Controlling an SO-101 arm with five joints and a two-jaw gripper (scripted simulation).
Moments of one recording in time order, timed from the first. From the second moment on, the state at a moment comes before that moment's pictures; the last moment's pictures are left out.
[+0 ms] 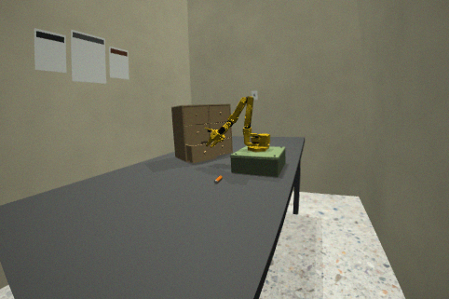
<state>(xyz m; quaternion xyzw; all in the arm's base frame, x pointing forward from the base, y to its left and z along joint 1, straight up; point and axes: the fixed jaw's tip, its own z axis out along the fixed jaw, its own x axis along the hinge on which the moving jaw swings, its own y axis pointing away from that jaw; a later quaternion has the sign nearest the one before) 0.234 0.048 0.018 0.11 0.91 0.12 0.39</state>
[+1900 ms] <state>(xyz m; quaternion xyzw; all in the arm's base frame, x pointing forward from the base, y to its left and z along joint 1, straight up) 0.149 0.032 0.052 -0.09 0.96 0.02 0.26</state>
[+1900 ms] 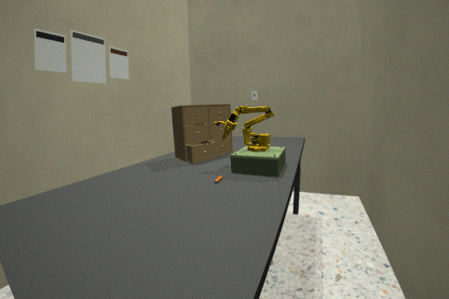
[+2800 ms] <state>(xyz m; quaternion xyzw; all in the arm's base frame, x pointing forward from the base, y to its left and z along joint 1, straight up) 0.154 0.031 0.054 -0.09 0.96 0.01 0.27</state>
